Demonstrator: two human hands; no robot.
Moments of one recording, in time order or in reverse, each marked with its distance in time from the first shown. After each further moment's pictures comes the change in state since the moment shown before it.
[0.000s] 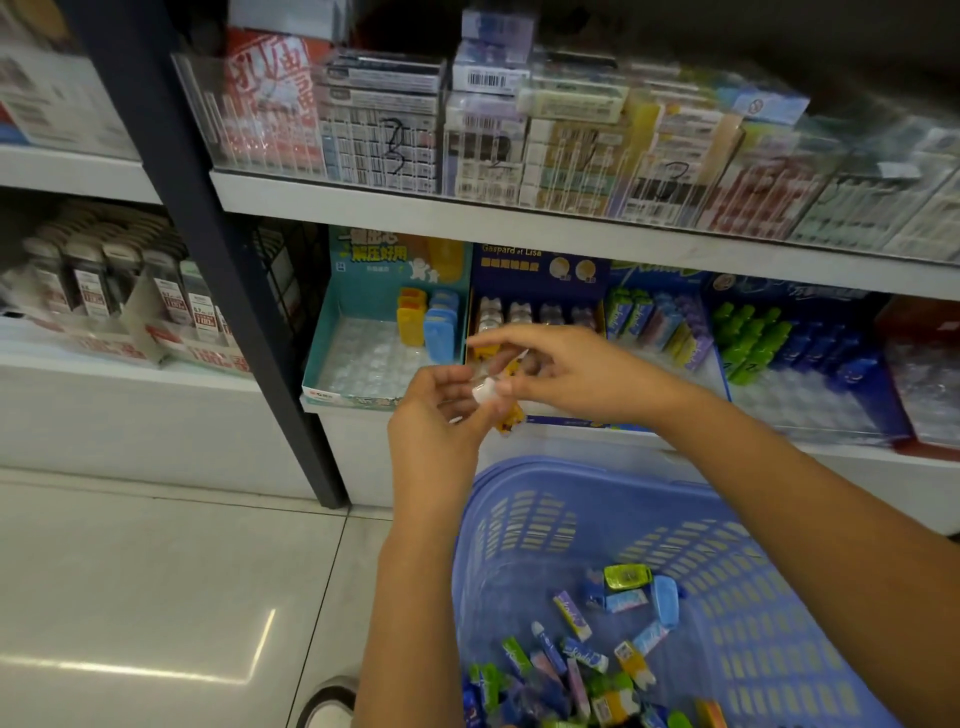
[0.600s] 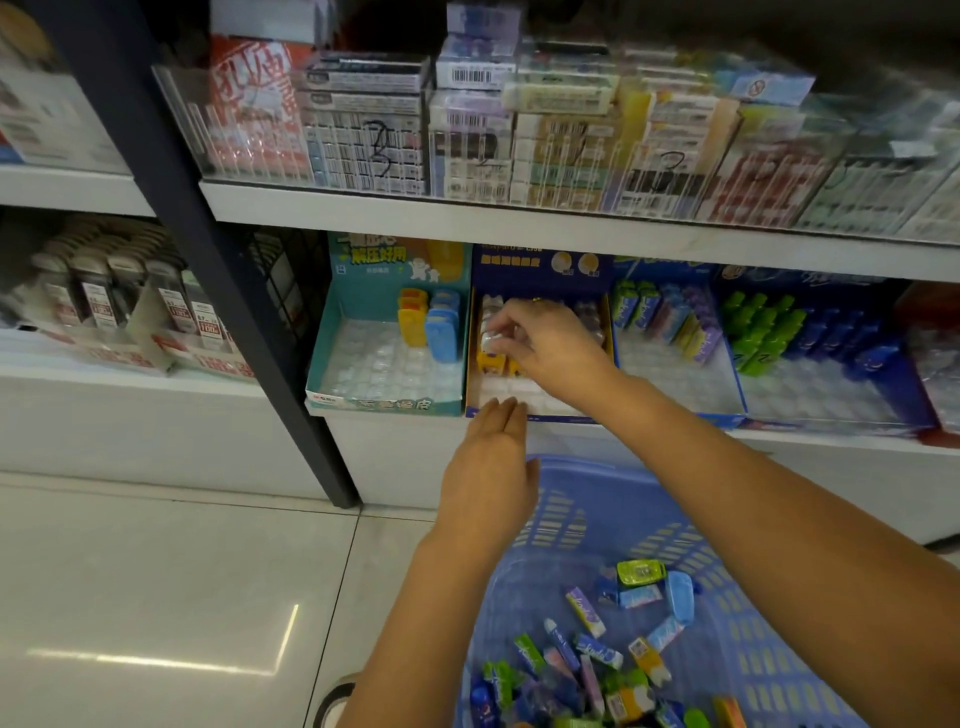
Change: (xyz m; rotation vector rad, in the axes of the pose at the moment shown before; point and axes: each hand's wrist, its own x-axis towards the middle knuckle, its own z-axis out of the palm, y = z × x) left_hand -0.010 -0.027 0.025 0.994 -0.466 0.228; right_hand 0.043 0.032 0.021 -0.170 0.280 0.043
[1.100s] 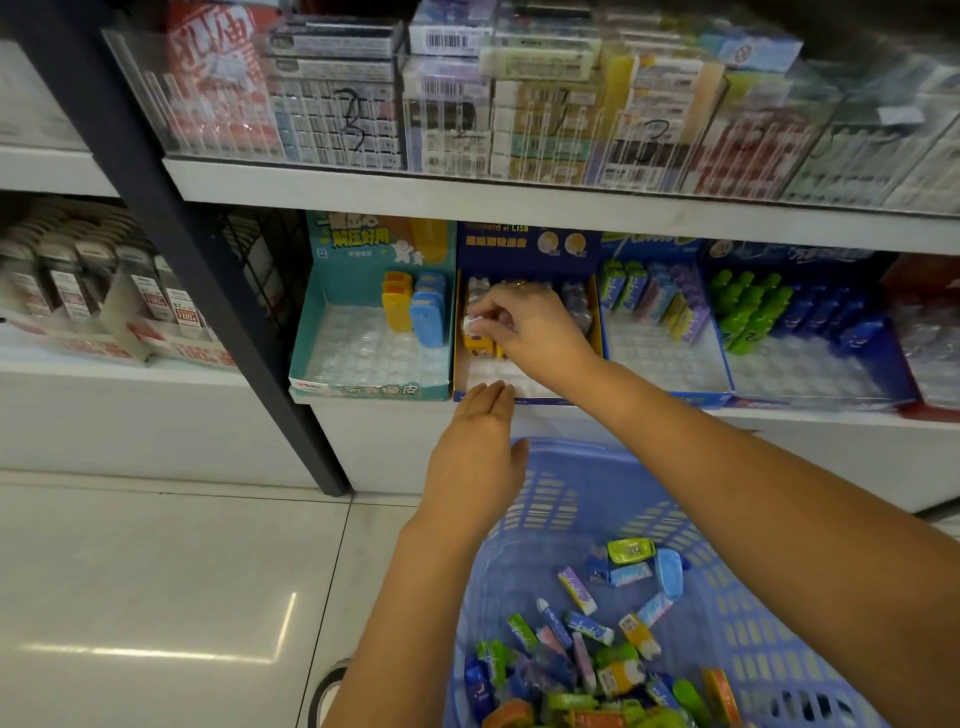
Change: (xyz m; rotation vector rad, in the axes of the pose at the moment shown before) left_hand 0.003 -0.005 0.001 -0.014 0.034 0.033; right_hand 0.002 0.003 0.012 0.090 0.082 0.023
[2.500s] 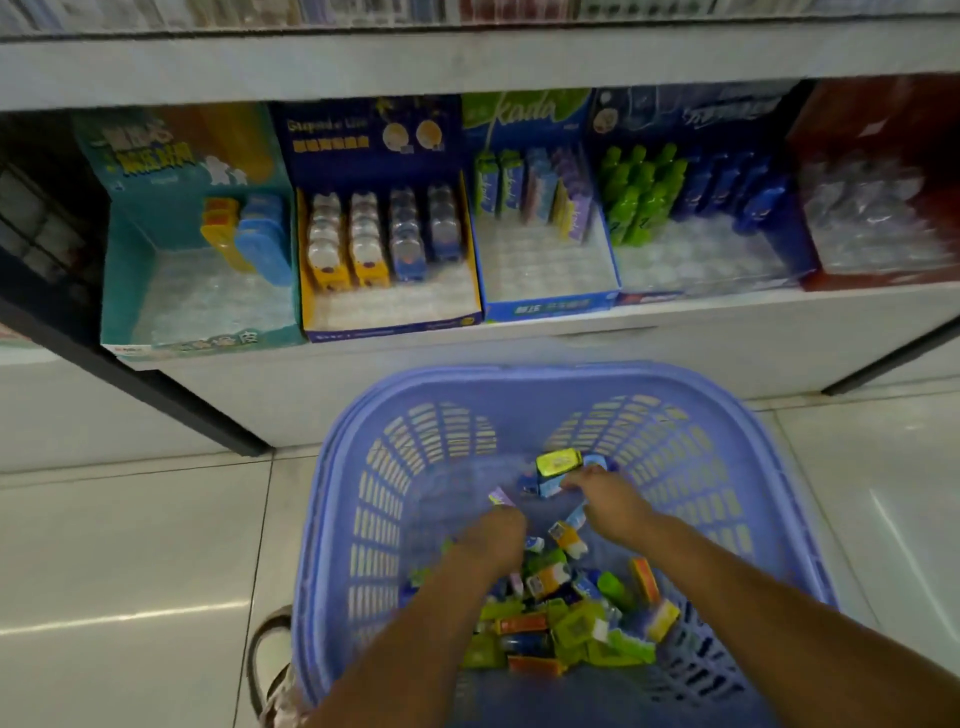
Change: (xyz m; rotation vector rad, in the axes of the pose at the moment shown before) left_hand -0.053 0.020 0.218 0.082 -0.907 -0.142; right_hand -0.272 0.194 0.081 0.002 -0.647 0.720
